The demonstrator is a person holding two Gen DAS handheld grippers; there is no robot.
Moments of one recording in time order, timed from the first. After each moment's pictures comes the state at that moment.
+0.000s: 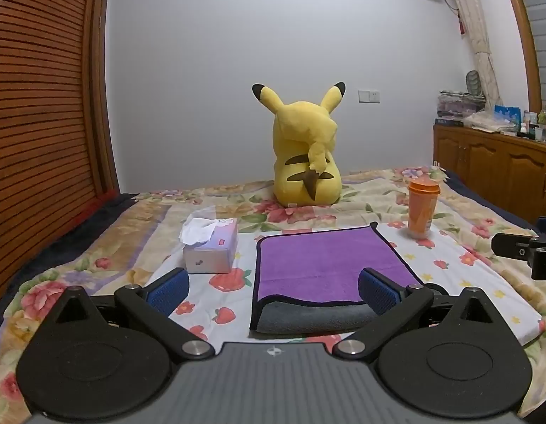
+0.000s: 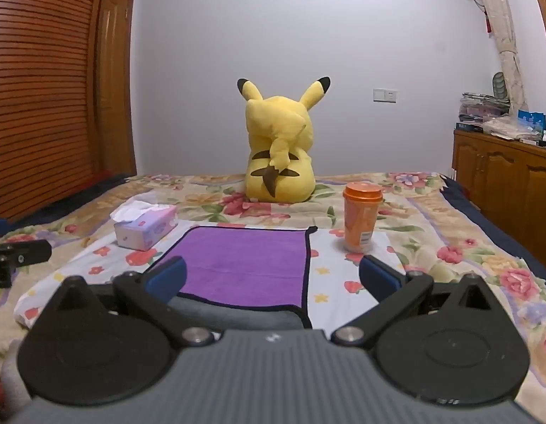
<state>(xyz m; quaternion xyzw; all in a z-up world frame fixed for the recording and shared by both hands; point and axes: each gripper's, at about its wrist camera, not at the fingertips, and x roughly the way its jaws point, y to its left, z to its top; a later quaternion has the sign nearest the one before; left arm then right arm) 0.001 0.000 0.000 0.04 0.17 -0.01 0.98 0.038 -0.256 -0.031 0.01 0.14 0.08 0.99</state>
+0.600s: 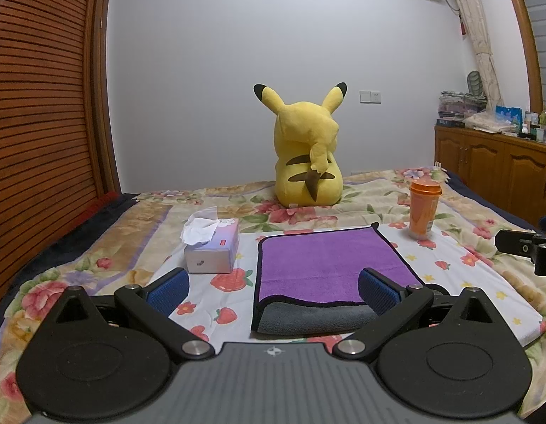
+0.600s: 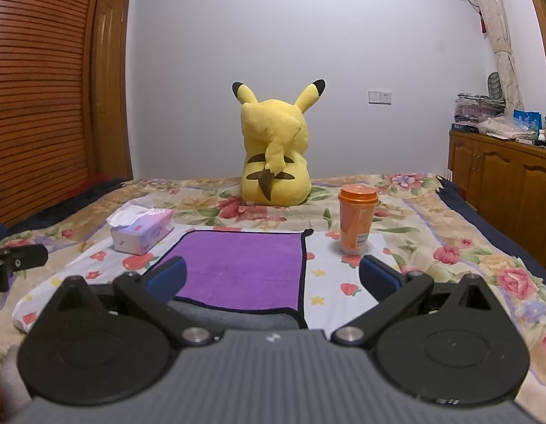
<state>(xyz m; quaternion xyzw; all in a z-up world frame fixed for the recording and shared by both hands) 0.000 0.000 0.000 0.05 0.17 -0.01 0.98 0.040 -0.262 -0.030 0.01 0.13 0.08 0.99</state>
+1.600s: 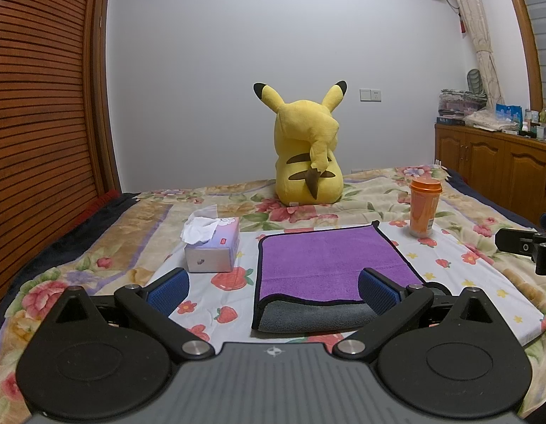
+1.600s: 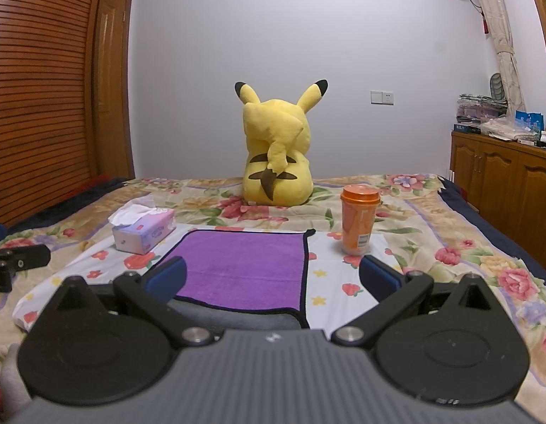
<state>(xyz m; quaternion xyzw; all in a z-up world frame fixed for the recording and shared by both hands) 0.000 0.000 0.000 0.05 0.17 -0.01 0.98 0.039 -0.258 -0.030 0.01 0.13 0.08 0.99</state>
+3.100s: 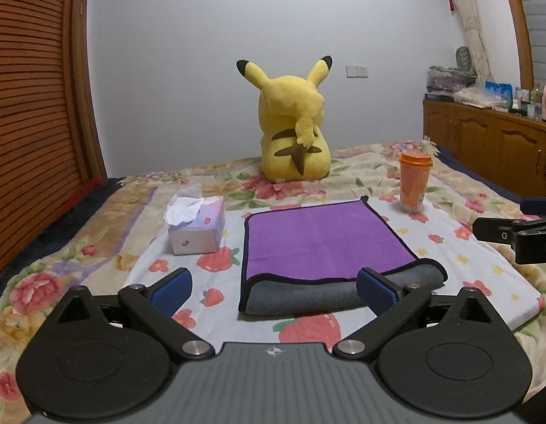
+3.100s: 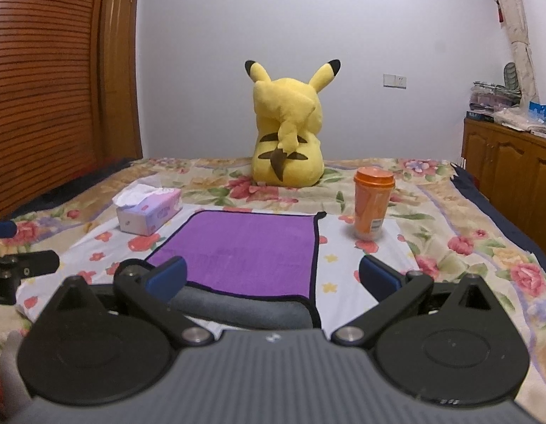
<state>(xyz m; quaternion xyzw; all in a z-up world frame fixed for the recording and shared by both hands) 0.019 0.002 -0.010 0.06 0.21 -0.03 0.98 0.057 -0.245 -0.036 0.00 0.17 0.09 0.98</state>
